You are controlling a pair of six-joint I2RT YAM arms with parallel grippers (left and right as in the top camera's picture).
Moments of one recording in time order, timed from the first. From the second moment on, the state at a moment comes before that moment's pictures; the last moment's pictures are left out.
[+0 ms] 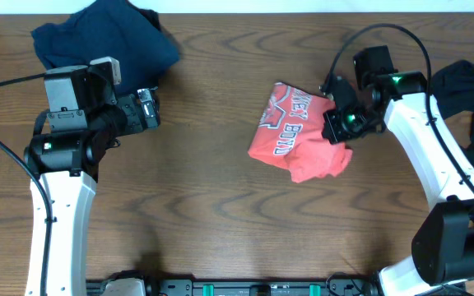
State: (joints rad) left arm 0.09 1.26 1.21 -0.78 0.25 -0.17; right arm 0.15 1.72 1.40 -1.11 -0.33 -0.14
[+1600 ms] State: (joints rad) left arm -0.45 1.67 1.21 -0.52 0.44 0.04; right arm -0.15 1.63 1.54 -1.02 -0.32 0.10
